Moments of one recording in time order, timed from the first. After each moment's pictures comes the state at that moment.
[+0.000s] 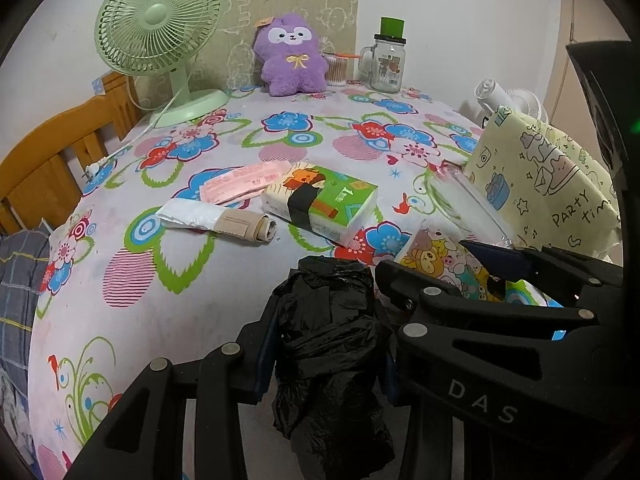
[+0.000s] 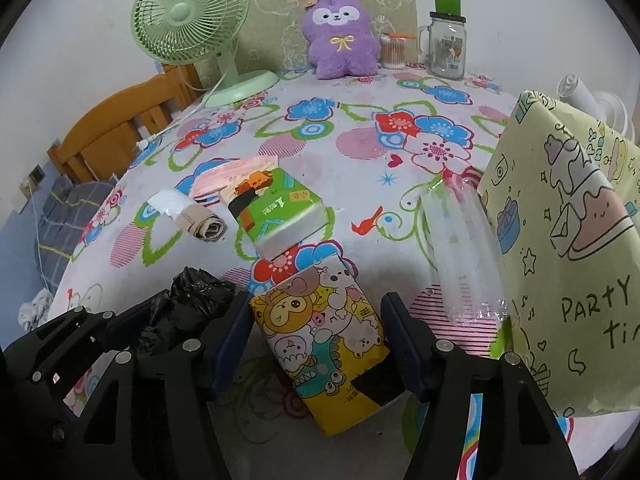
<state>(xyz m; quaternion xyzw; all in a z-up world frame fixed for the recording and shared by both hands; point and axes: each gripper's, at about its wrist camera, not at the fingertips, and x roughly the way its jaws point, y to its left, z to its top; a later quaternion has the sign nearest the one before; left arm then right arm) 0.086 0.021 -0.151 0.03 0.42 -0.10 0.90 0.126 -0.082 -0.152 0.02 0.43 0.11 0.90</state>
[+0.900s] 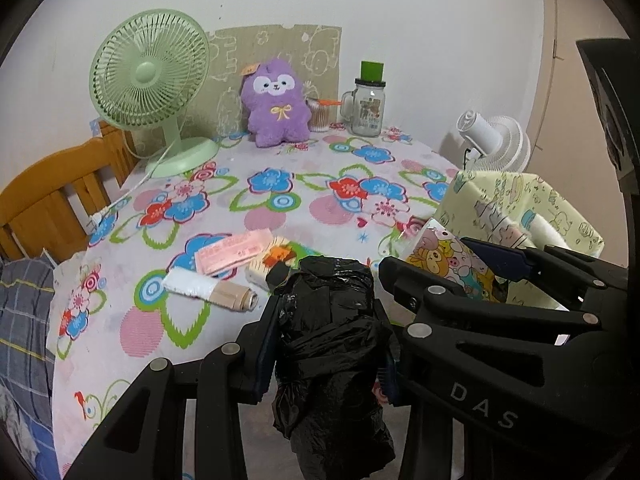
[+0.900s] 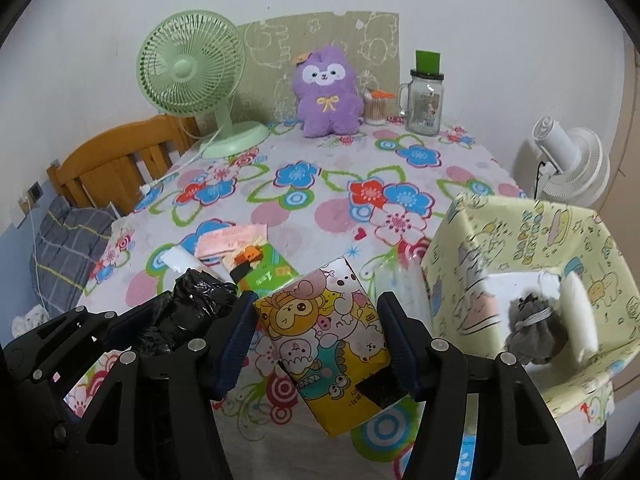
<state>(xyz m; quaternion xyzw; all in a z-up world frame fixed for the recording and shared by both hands) 0.082 0.003 -0.096 0.03 0.37 -0.12 0.92 0.114 -0.103 -0.084 0.01 0.38 0.09 0.92</state>
